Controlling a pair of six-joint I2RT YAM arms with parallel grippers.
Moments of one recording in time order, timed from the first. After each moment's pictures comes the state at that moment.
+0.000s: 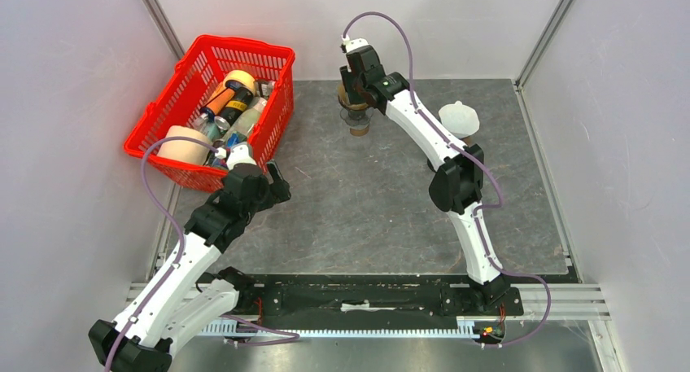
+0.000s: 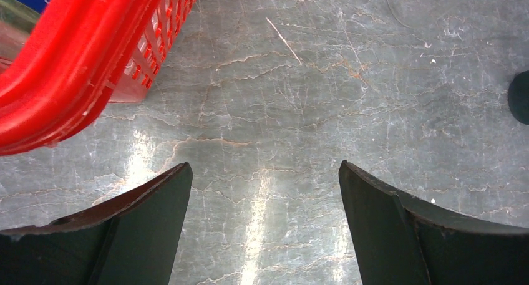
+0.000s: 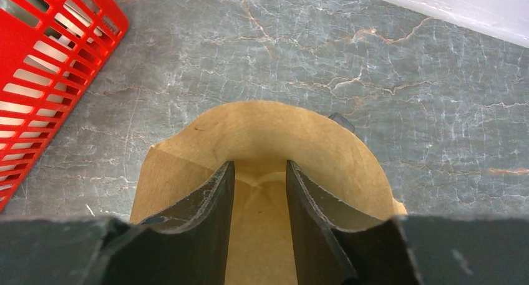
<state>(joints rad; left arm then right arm) -0.47 0.78 0.76 -0.65 -0.35 -0.63 0.58 2.33 2.42 -0.70 0.23 0.13</state>
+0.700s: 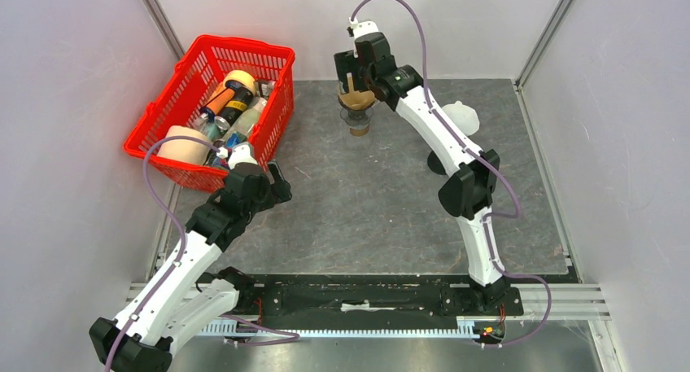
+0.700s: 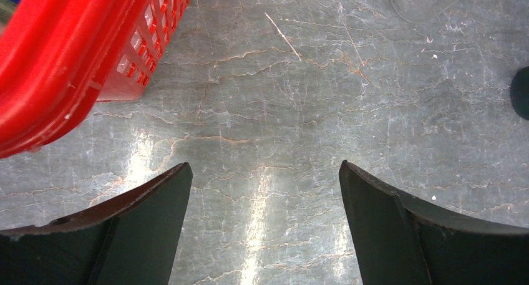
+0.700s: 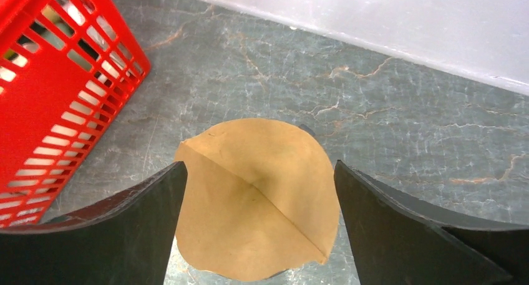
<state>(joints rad) -0.47 0.80 0.76 -0.65 -0.33 -0.63 0.58 2.23 2.41 -0.68 0.25 0.12</state>
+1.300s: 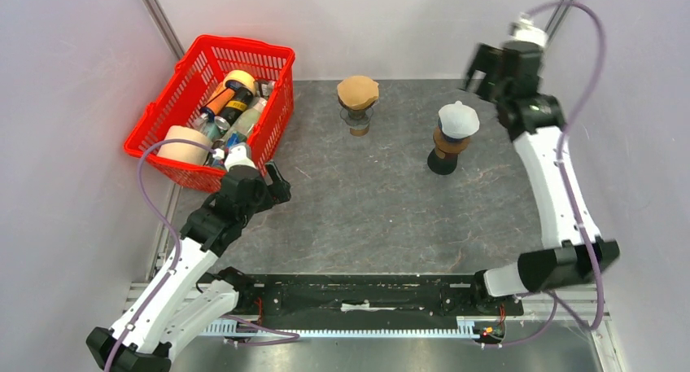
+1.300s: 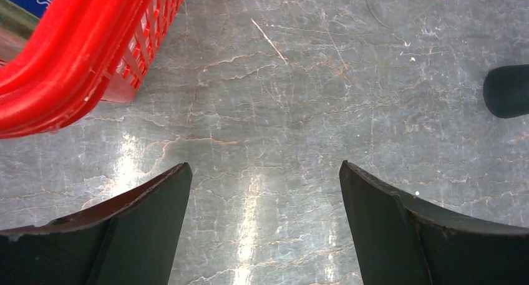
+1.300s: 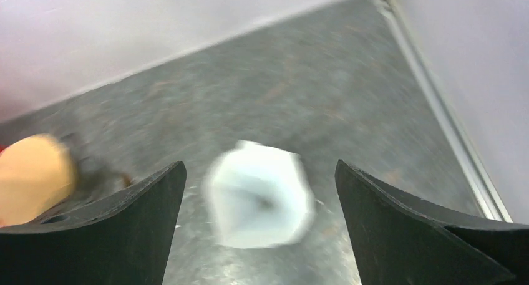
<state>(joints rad) -0.47 0.75 0.76 -0.65 -0.31 -0.63 0.22 1.49 1.76 -0.65 0.31 0.28</state>
